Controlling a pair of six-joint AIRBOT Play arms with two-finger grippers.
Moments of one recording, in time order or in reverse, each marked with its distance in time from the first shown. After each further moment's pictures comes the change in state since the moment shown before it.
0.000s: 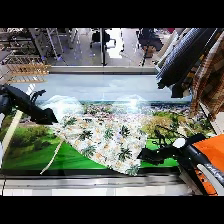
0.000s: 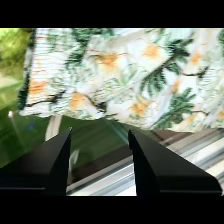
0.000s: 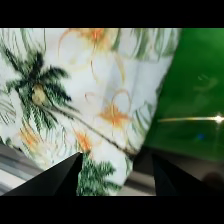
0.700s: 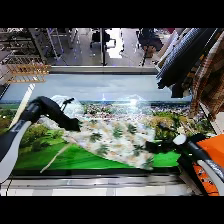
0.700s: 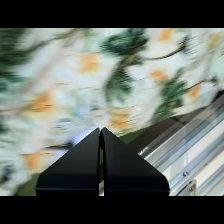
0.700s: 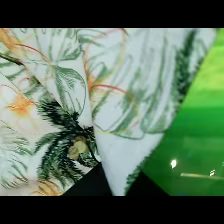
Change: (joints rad) left arm -0.291 0.027 -0.259 -0.086 -0.241 0.083; right arm -0.037 0.021 0.094 -0.211 -0.167 -0.014
